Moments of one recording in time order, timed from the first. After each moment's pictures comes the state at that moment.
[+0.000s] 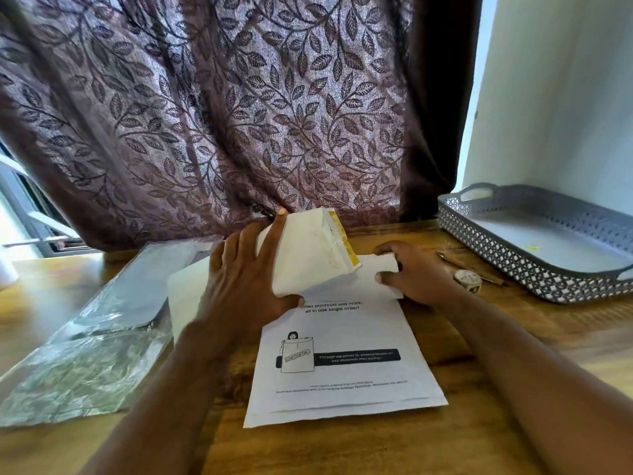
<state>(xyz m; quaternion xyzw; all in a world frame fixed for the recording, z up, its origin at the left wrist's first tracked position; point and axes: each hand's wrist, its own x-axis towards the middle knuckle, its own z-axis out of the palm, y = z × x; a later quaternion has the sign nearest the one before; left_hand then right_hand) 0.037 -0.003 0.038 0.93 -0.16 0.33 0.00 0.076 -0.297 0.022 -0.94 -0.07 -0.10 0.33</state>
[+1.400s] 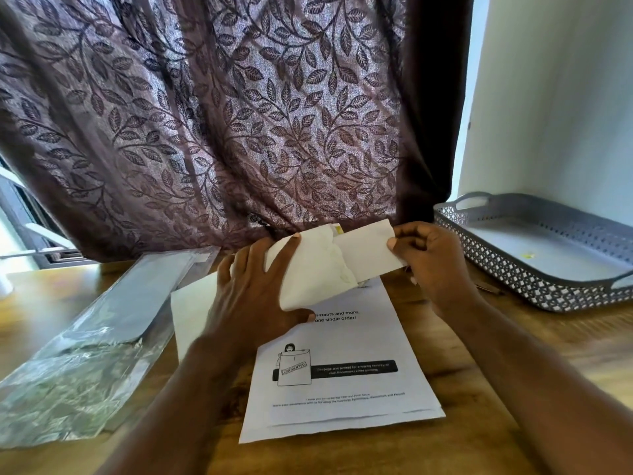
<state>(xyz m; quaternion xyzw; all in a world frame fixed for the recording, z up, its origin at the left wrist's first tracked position) 0.042 -0.013 0.030 0.93 -0.18 0.31 0.01 0.048 -0.291 0.053 -0.74 -0.04 -0.25 0.62</state>
